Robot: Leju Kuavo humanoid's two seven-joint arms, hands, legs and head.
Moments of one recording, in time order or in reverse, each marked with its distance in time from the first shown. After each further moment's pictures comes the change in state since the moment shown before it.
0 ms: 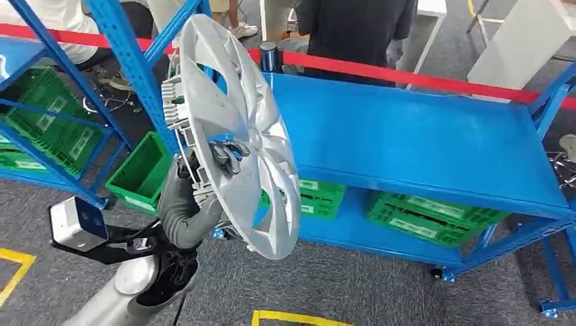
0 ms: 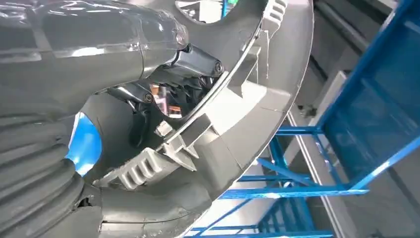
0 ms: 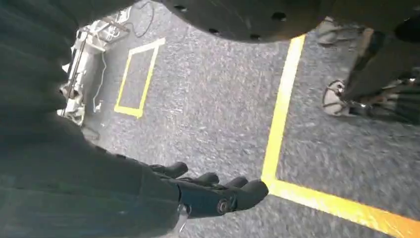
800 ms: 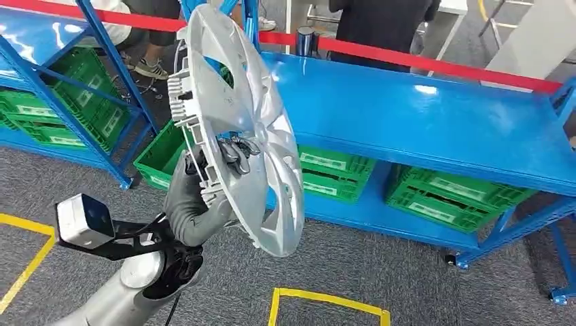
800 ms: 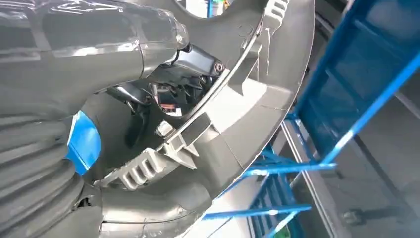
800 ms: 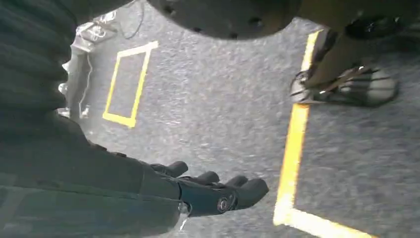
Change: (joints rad) left arm -0.042 -0.010 -0.014 0.017 -0.021 -0.030 0.001; right arm -0.008 -0.003 0.000 -0.005 -0.029 -0.023 -0.030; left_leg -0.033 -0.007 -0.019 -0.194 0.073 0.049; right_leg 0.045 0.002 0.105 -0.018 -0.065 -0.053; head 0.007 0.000
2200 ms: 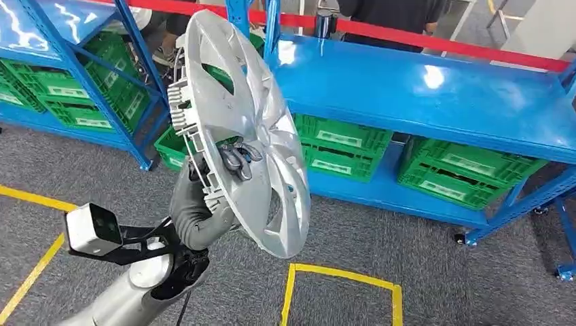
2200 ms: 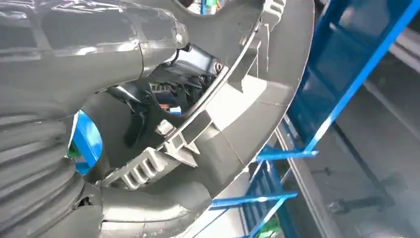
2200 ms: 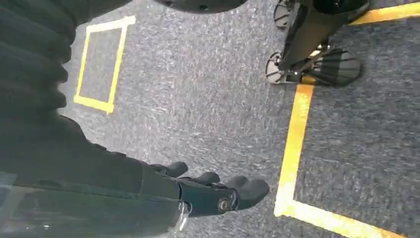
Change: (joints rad) left arm 0.013 -0.015 -0.012 0.050 -0.011 -0.012 -0.085; right arm -0.031 -0.039 -0.002 -0.006 0.024 -0.061 -0.100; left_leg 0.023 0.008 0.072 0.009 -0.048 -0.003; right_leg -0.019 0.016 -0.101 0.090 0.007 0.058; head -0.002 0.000
